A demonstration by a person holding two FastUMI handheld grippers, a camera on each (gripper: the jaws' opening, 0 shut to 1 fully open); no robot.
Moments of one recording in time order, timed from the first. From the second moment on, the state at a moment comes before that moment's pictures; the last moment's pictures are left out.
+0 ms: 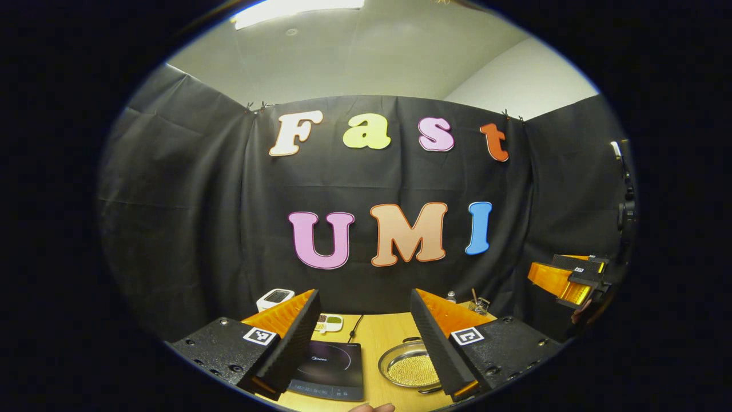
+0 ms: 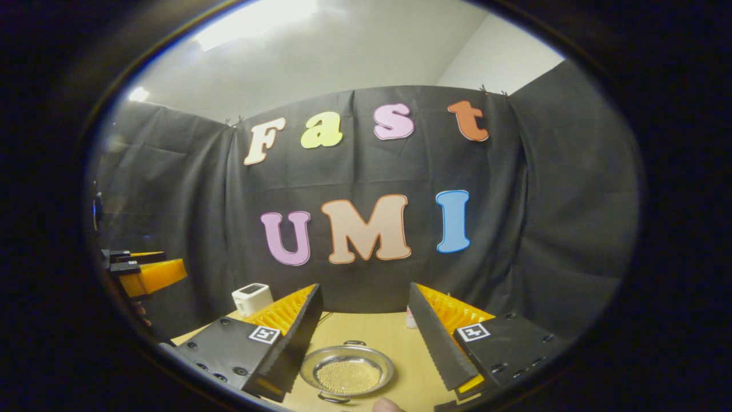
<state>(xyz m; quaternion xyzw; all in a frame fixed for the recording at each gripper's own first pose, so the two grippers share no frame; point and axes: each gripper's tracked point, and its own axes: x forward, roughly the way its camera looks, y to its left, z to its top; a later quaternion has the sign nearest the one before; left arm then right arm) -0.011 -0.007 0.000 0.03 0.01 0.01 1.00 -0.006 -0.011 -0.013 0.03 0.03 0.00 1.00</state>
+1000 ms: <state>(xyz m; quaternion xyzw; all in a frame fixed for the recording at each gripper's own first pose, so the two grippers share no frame) 0.005 -0.035 -0.014 0.05 0.04 0.06 1.00 0.031 0.009 -0.060 0.03 0.07 0.11 0.99</state>
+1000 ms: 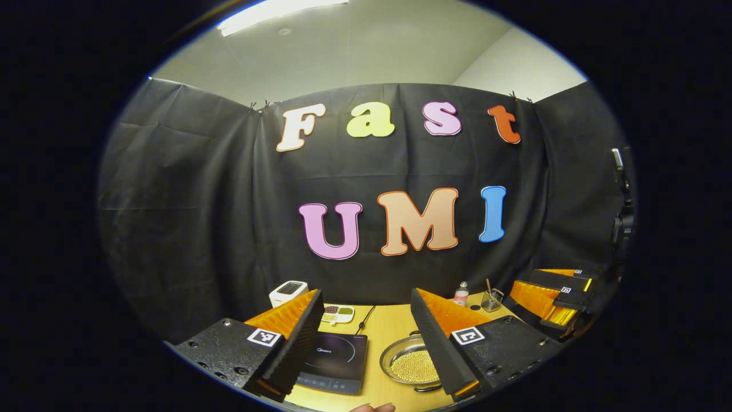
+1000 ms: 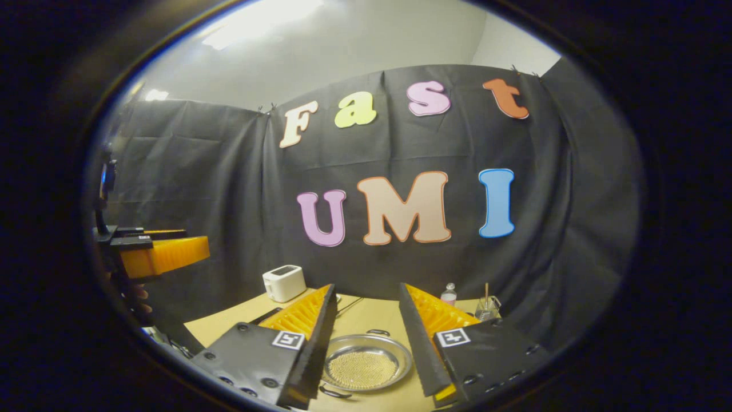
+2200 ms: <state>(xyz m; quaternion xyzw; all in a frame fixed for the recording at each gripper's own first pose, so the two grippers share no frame) 0.040 0.094 -0.142 -0.11 0.13 0.05 0.98 0.039 0.115 -0.304 0.18 0.44 0.02 0.88</state>
